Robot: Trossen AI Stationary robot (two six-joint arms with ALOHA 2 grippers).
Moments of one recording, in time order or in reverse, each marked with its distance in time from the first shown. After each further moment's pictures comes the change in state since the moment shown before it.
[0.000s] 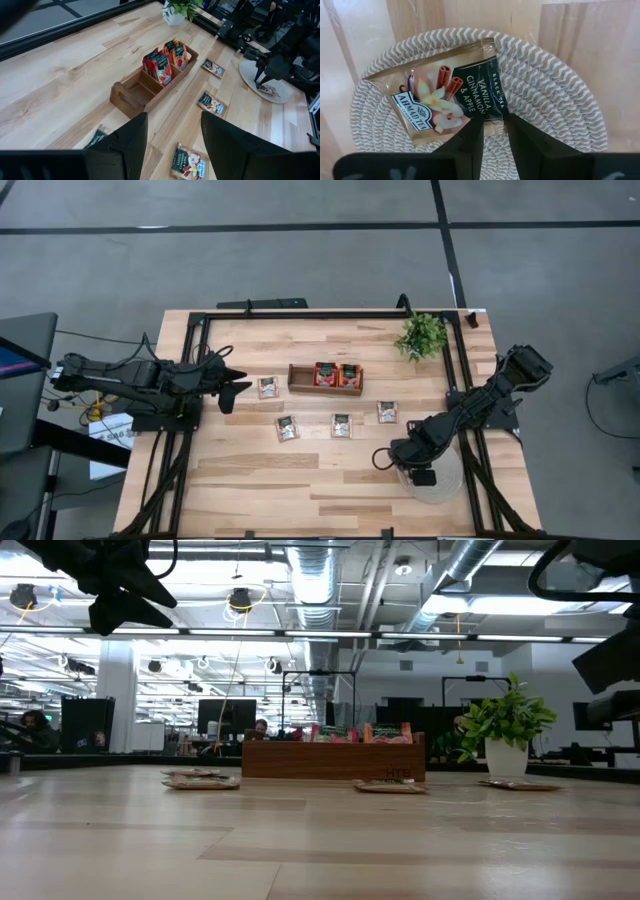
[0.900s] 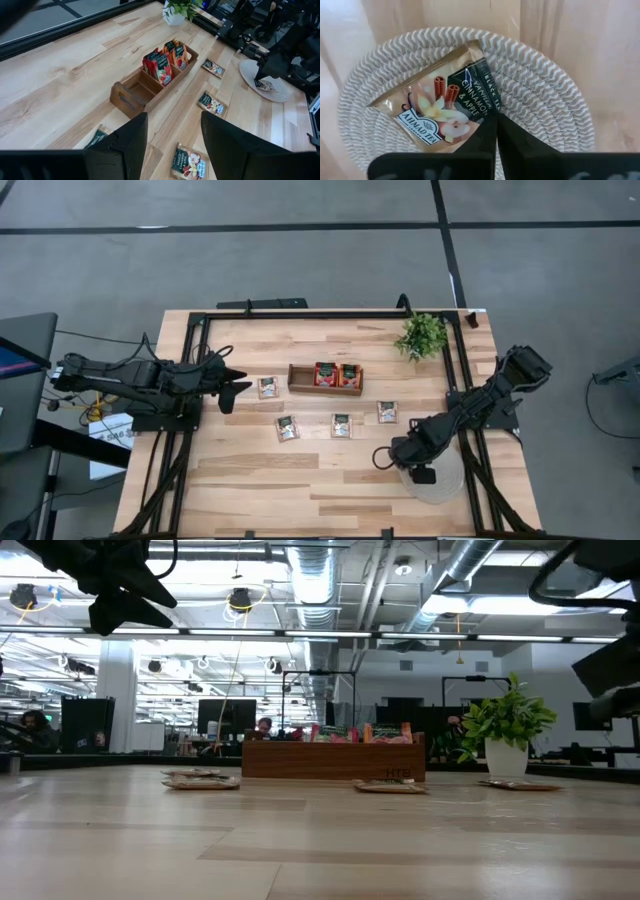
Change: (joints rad) left arm 0.000 0.000 0.000 0.000 0.000 0.000; right arm -0.004 0.001 0.022 -0.061 0.011 0.039
